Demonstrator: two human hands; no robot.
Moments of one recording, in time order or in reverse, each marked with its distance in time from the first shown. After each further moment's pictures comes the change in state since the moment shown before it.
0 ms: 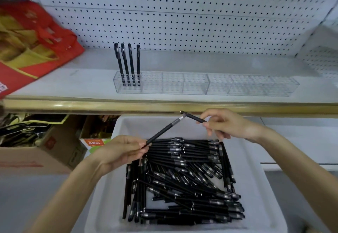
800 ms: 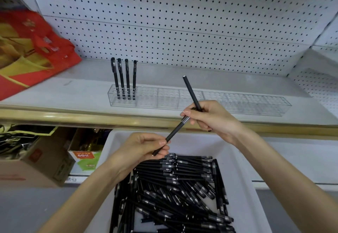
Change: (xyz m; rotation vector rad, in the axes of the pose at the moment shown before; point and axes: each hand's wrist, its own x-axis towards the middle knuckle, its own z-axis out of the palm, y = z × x) left_hand 0.003 0.037 0.073 0.039 -0.034 0.253; right_hand 0.033 -0.055 -0.007 0.315 0.216 -0.046
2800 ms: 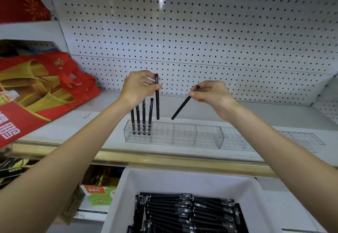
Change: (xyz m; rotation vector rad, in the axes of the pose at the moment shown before) left_hand 0.114 0.185 -0.060 0.527 0.411 0.635; right_hand 0.132 -0.075 -0.023 0.103 0.252 -0.194
